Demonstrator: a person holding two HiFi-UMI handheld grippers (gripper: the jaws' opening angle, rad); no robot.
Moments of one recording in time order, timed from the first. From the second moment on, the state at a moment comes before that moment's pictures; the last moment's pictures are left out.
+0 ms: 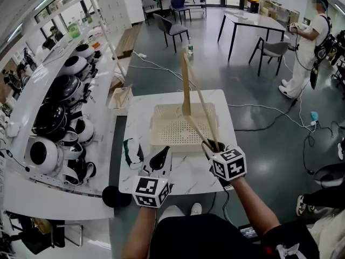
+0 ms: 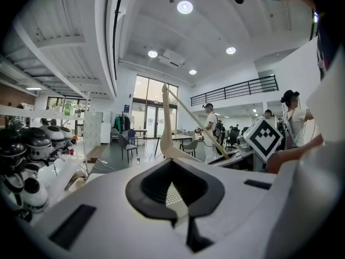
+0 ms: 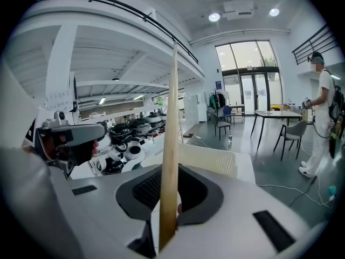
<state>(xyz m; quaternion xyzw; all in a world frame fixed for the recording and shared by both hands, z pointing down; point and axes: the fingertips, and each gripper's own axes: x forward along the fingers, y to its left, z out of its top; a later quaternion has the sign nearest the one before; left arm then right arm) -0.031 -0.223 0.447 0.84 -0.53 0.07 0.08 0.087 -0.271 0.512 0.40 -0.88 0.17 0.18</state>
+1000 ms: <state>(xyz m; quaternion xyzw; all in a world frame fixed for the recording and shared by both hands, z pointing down) -0.056 -0.280 0.452 0.85 -0.51 0.06 0.09 0.062 -0.321 0.535 0.40 -0.87 0.18 0.24</state>
